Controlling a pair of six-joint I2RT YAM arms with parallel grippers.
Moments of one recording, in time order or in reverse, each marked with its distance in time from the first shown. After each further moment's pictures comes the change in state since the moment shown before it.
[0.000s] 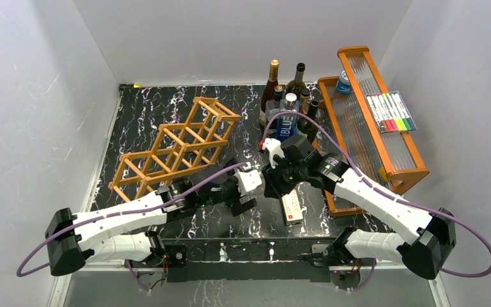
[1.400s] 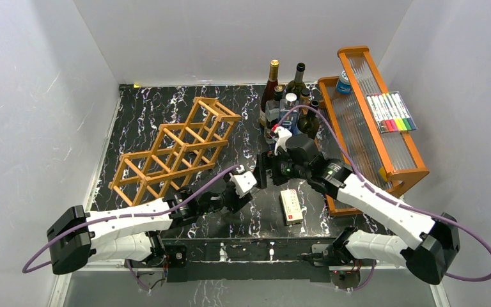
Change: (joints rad) left arm 0.000 0.047 -0.205 0.291 -0.074 -0.098; right arm 0.000 -0.072 -0.076 0.288 0.089 0.406
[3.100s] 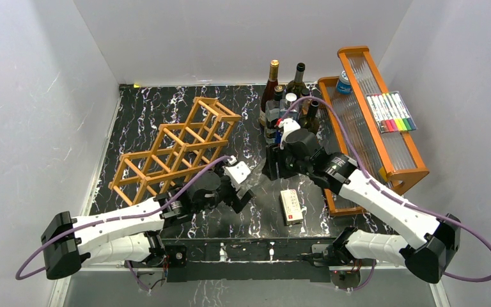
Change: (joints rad) left arm 0.000 -0.071 0.066 -0.081 -0.066 -0.092; right arm -0.004 0.035 0.091 -0.159 0.238 -0.080
